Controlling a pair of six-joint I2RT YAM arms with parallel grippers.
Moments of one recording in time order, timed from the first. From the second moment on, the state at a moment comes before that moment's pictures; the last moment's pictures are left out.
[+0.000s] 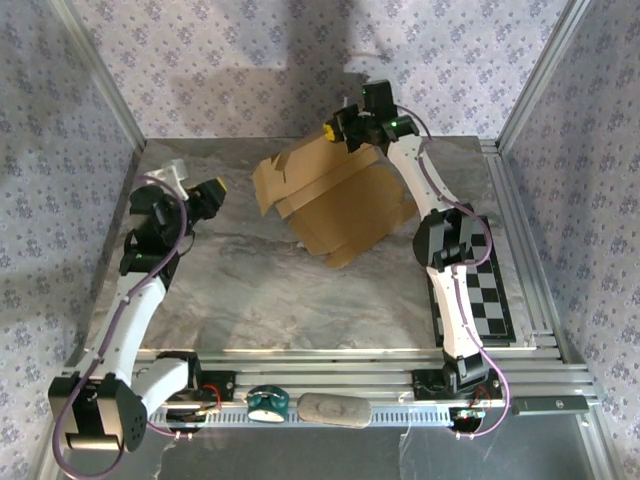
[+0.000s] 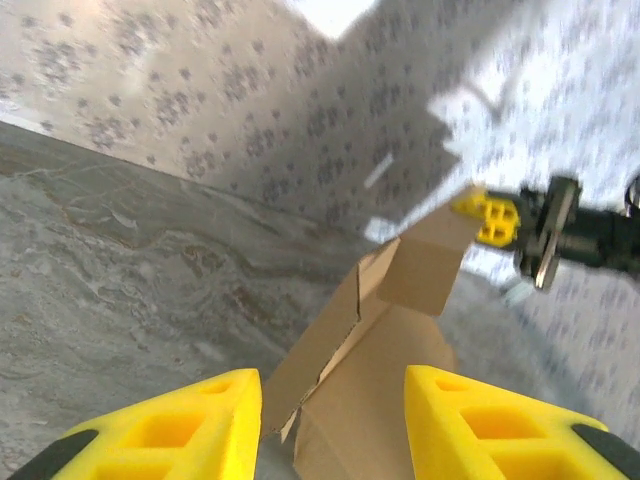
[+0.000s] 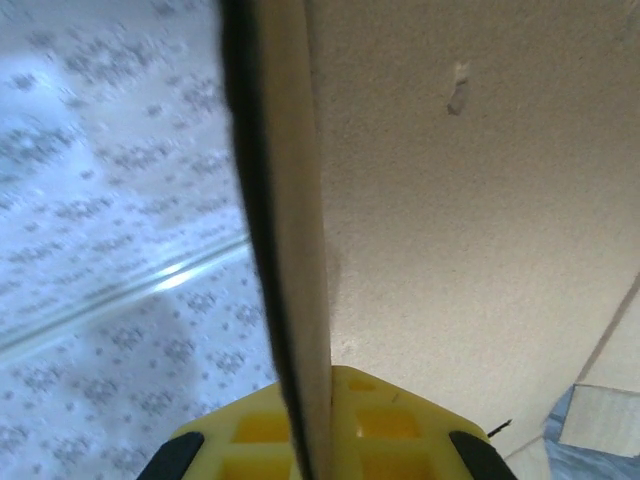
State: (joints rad) left arm -0.08 1.04 0.81 0.00 0.35 -0.50; right arm 0.33 2.43 2.55 -0.68 -0.55 1.43
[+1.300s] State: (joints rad) left arm -0.43 1.68 1.15 -0.02 -0.30 -0.15; right arm 0.35 2.37 2.41 -0.65 -0.50 1.47
